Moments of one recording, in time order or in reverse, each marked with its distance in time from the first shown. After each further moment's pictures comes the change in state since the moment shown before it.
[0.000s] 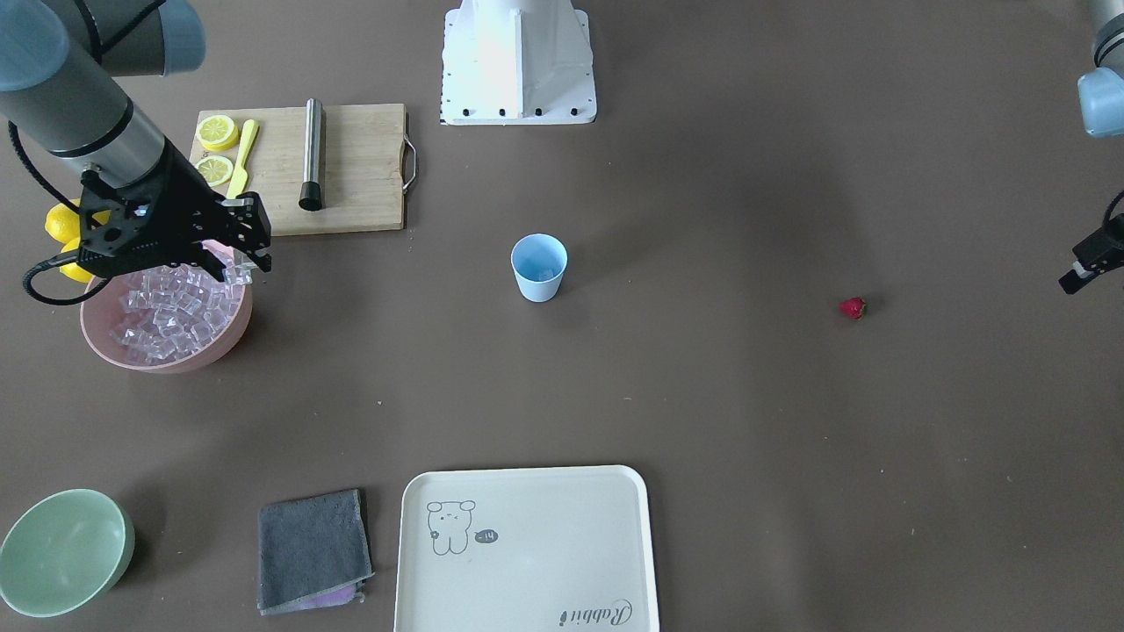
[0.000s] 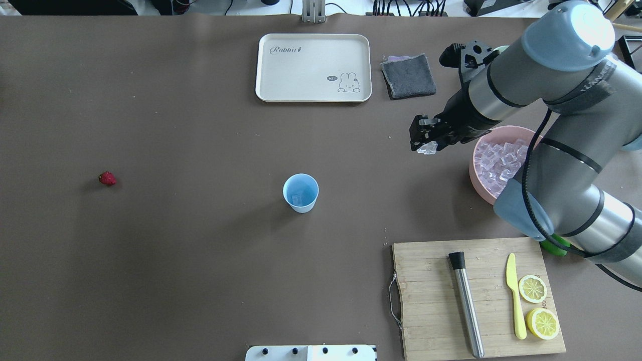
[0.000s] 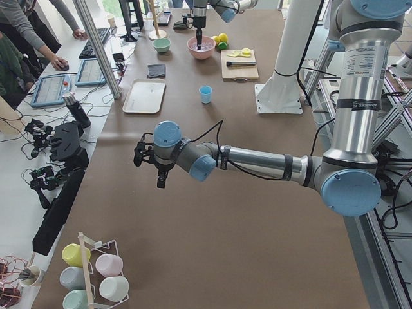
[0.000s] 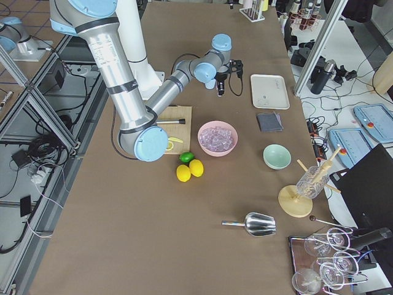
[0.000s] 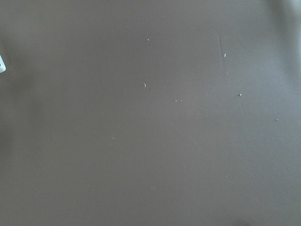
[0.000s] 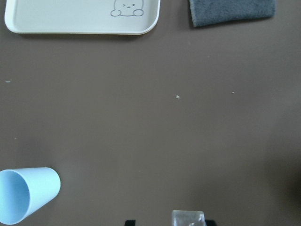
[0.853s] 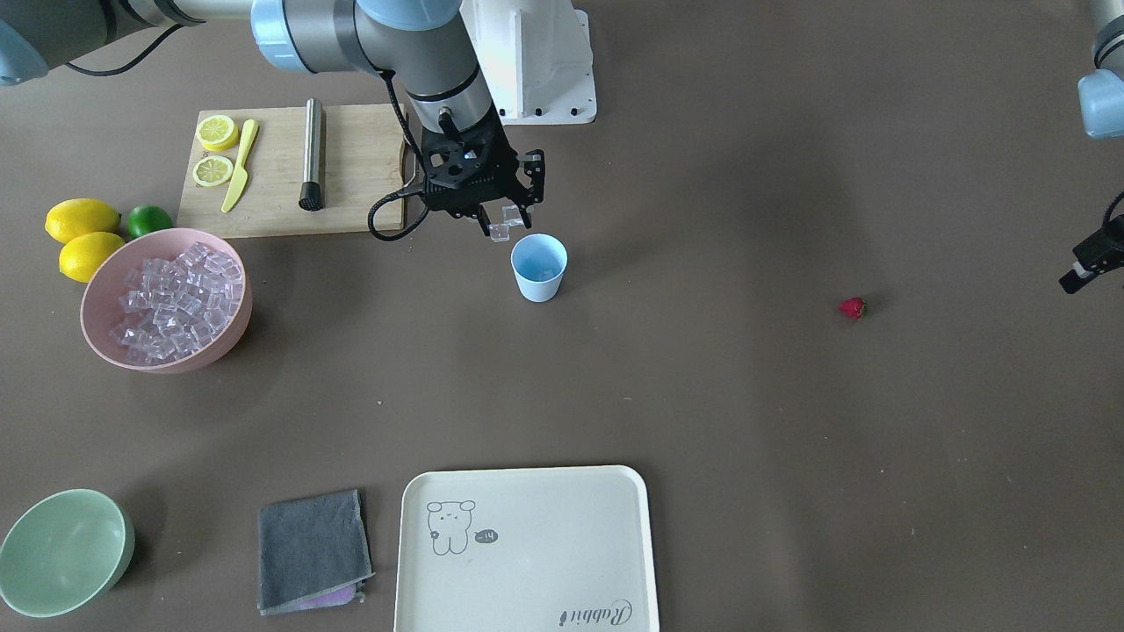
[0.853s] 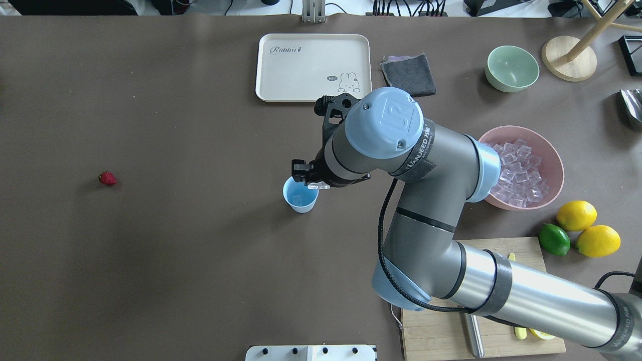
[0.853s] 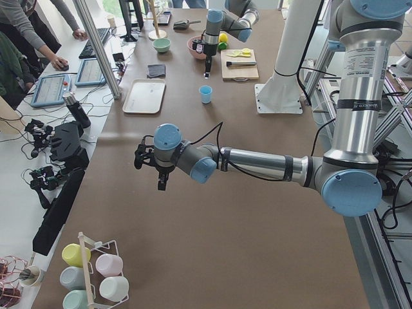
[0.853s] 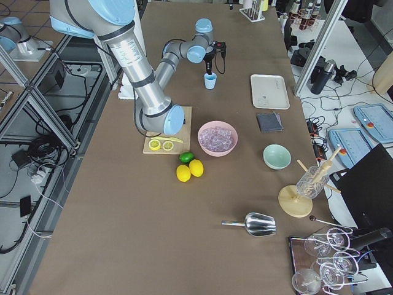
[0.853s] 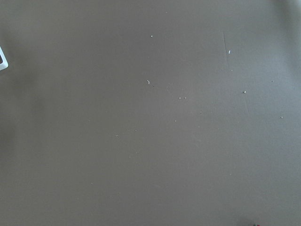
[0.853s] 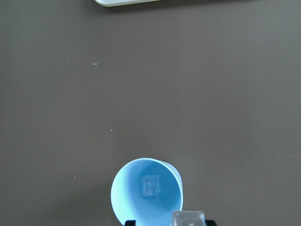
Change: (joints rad) left arm 0.000 0.006 0.011 0.000 0.000 0.008; right arm -0.289 0.272 -0.168 0.008 -0.308 0.246
